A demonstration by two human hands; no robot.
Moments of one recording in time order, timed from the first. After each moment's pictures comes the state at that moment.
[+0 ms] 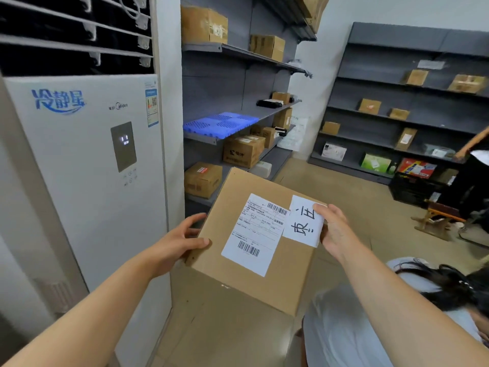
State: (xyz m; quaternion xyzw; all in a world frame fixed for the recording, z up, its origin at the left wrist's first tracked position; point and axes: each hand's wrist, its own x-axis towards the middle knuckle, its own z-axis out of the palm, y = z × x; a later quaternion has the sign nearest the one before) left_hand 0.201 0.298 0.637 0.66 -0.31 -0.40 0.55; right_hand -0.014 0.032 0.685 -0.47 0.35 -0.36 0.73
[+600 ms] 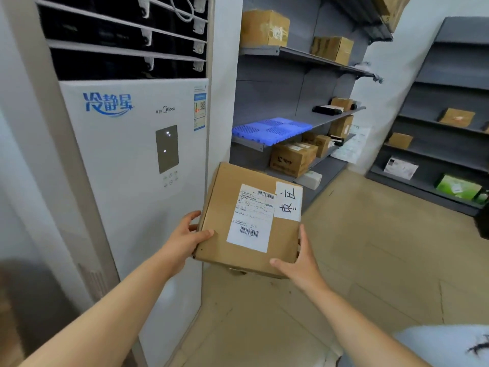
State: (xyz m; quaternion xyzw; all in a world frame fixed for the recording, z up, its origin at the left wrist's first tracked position) left_hand 0.243 0.290 0.624 0.68 -0.13 -0.23 0.69; right_hand 0.082 0.067 0.610 -0.80 0.23 -0.17 0.52
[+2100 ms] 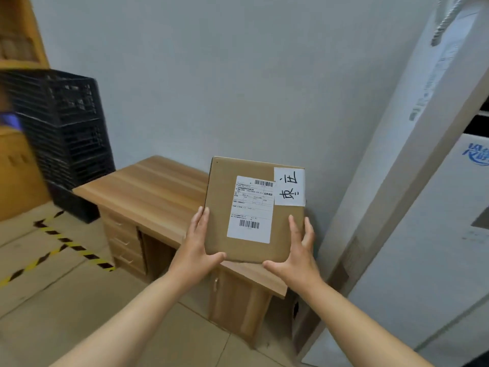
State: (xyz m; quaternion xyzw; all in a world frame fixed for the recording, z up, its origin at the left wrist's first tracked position) left_hand -0.175 0.641 0.617 0.84 0.25 0.33 0.37; right_hand -0.009 0.470 0.635 -0.83 -0.40 0.01 0.38
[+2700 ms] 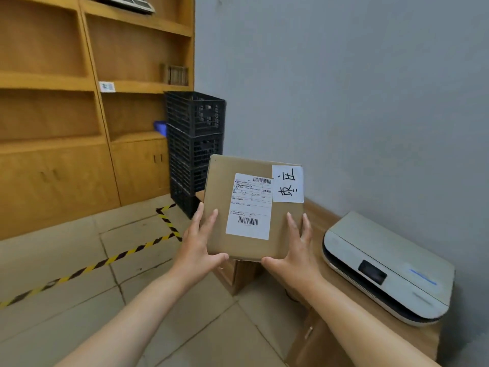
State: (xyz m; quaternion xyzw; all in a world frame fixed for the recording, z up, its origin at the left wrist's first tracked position) left_hand -0.391 0.835 0.619 0.78 0.42 0.39 0.28; right_hand -0.174 0.753 0.635 -0.73 -0.57 0.07 0.36
